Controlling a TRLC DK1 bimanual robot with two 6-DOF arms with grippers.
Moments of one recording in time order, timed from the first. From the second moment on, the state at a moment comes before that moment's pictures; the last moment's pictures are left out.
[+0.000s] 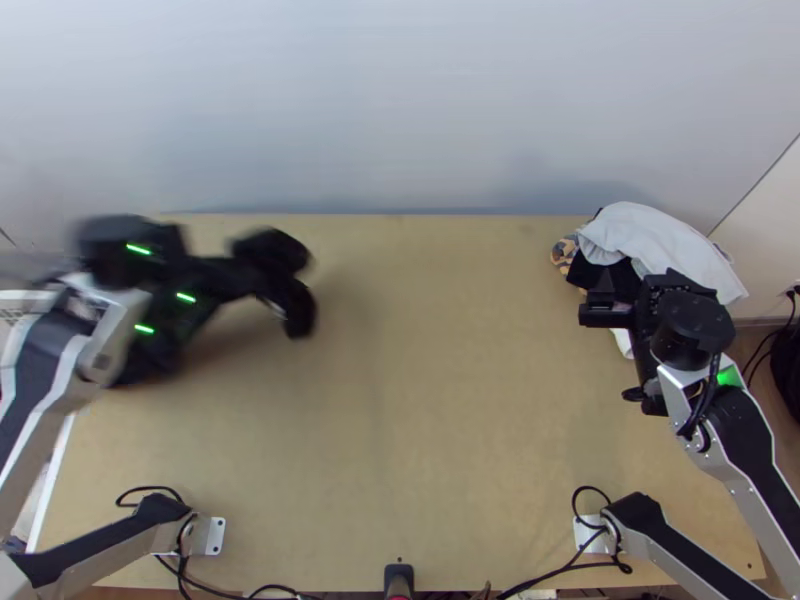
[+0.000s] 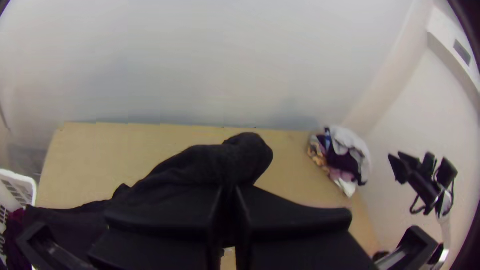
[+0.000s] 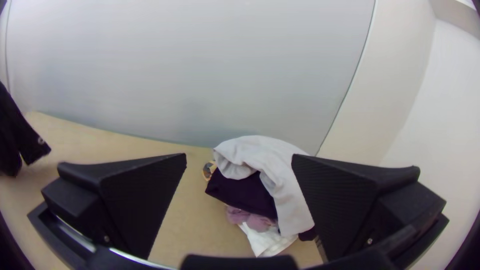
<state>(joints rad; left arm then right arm) -0.37 1.16 1.42 -0.74 0.04 -0.35 0.39 0.89 0.97 -0.39 0.58 -0.05</state>
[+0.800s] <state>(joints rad) -1.25 1.65 1.47 -0.62 -0.01 -0.40 0.27 0.90 0.96 -0.45 0.57 0.02</state>
